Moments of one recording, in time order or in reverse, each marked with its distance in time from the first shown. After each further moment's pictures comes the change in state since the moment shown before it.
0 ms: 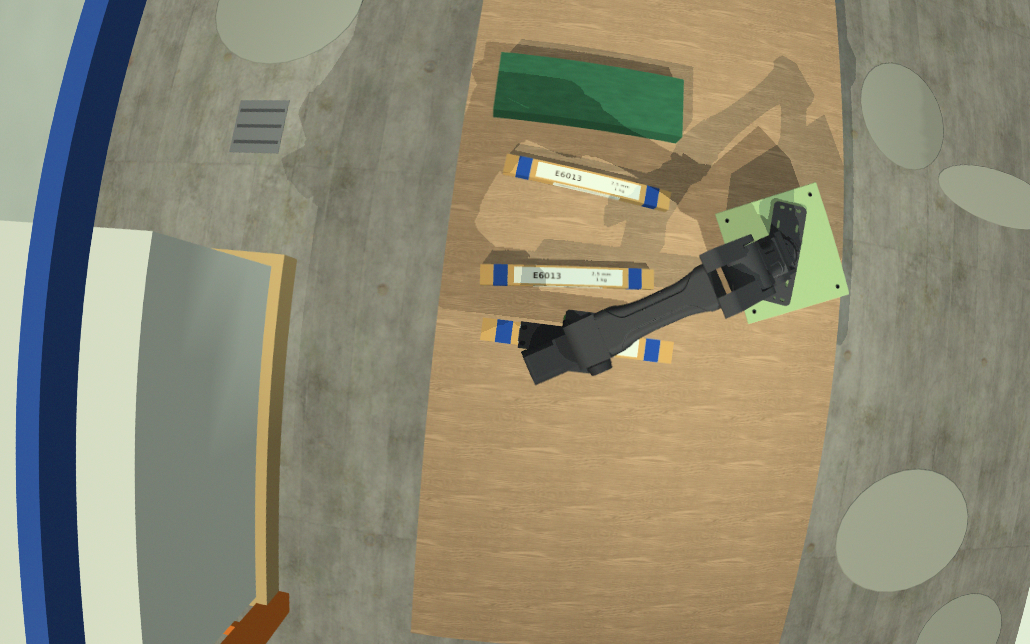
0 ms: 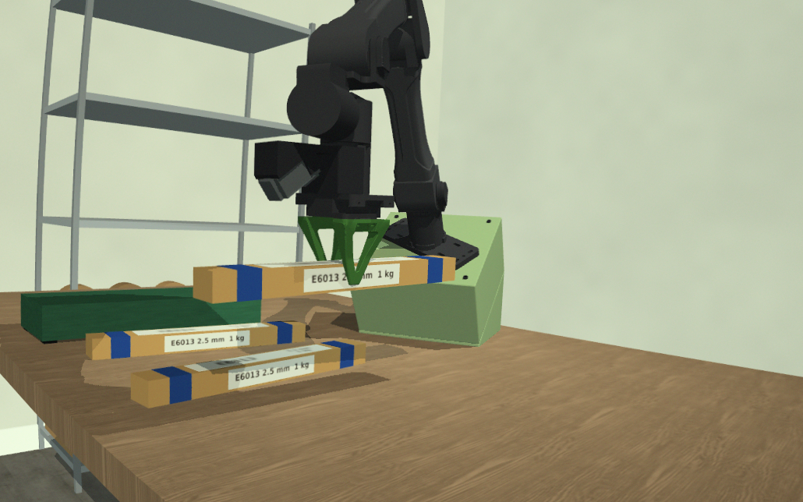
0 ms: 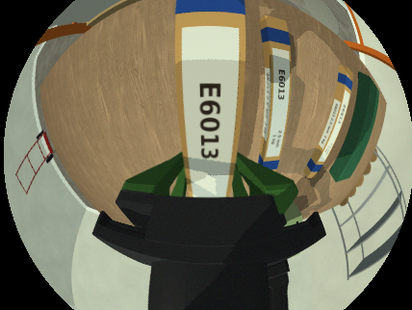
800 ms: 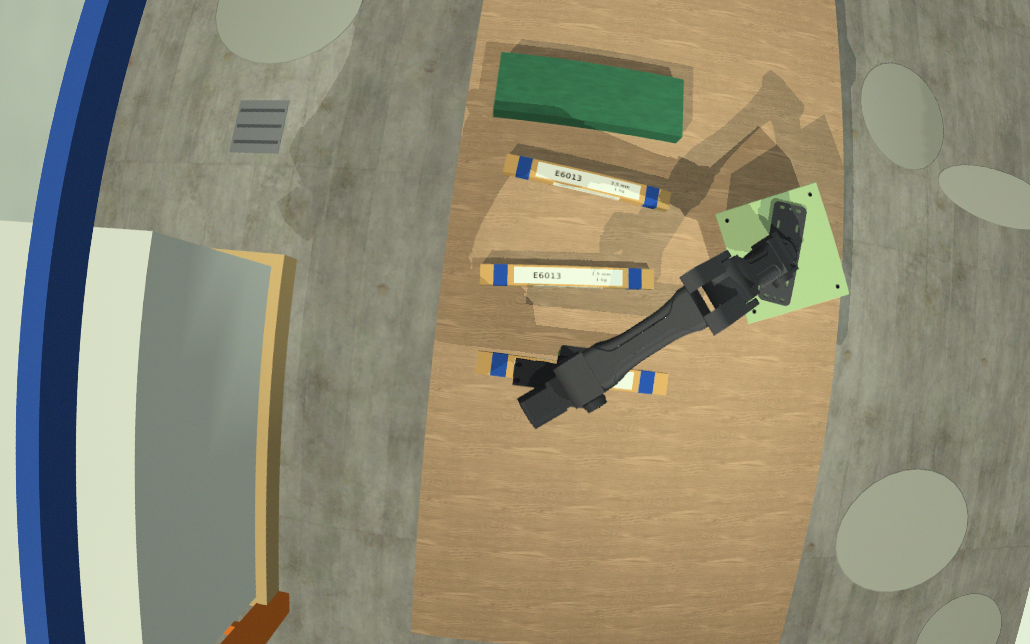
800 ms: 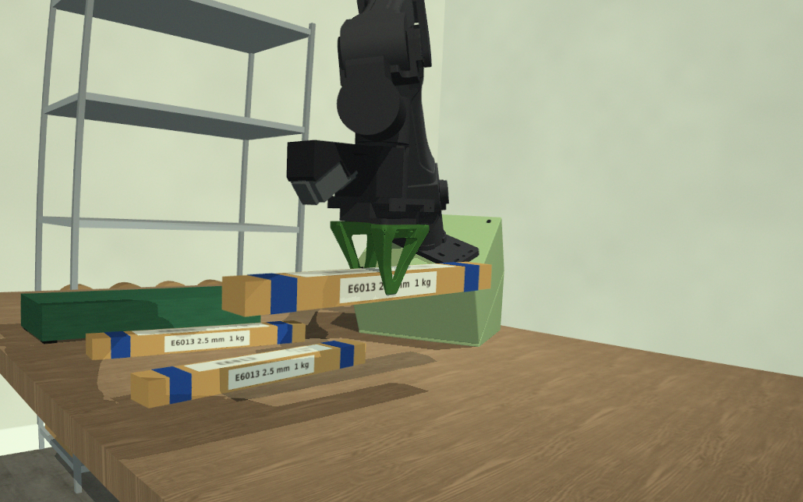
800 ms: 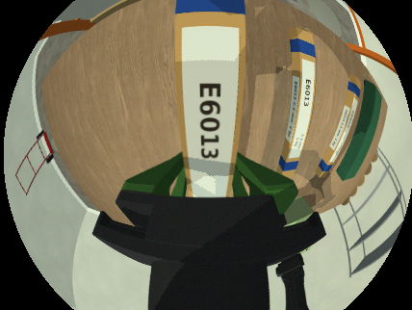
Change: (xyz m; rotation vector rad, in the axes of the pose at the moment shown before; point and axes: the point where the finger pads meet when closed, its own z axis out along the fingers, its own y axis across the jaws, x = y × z) arm -0.001 0.060 0.003 0.002 -0.002 -0.002
